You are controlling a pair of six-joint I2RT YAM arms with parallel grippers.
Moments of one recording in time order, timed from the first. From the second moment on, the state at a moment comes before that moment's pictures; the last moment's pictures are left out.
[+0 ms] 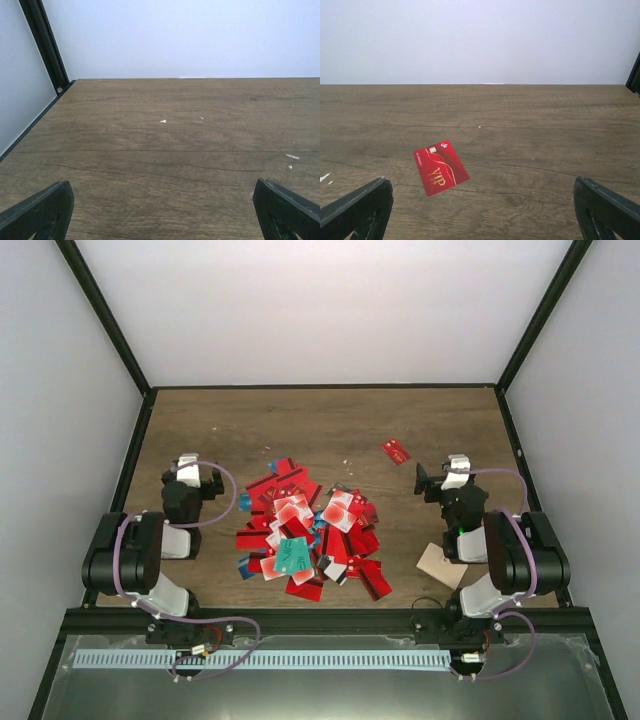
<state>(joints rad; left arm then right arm) 0.02 1.55 0.26 1.11 -0.04 0.00 0.00 1.53 0.22 1.19 -0.12 0.02</state>
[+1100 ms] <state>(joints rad) 0.01 1.01 0.36 0.66 -0.20 -0.25 0.04 0.97 0.52 0.29 0.18 0.41</state>
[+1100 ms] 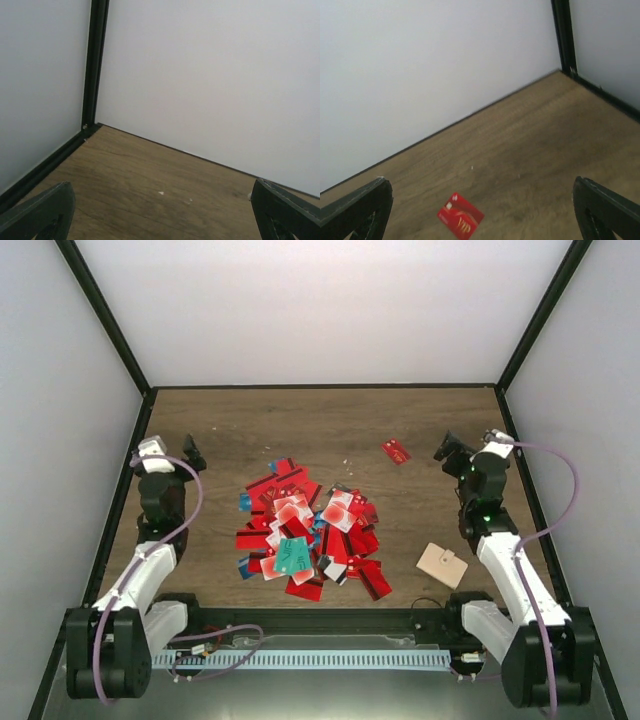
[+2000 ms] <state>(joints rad) -0.19 1.12 0.63 -0.15 -0.03 -0.46 0.04 0.95 0.63 -1.02 0.03 1.14</state>
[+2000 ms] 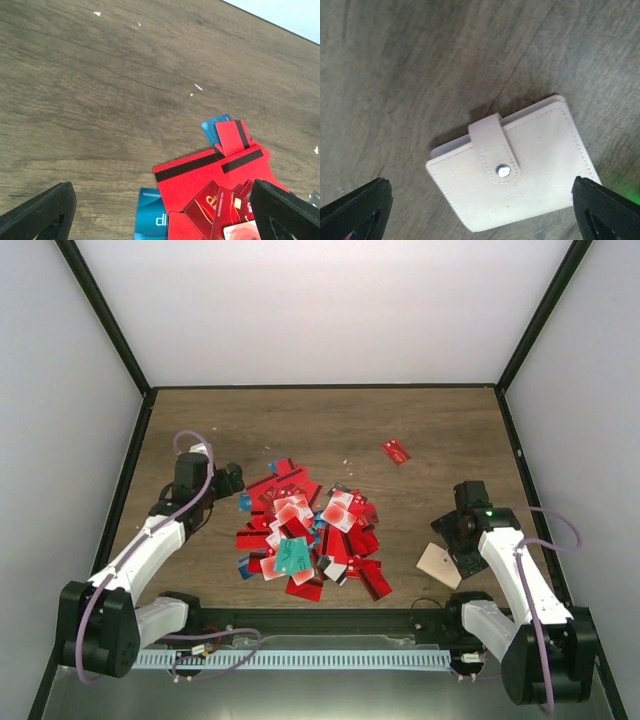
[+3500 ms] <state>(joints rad) -0.34 1.31 0.69 -0.11 0.03 -0.45 0.04 1.42 0.74 -0.72 -0.09 1.03</state>
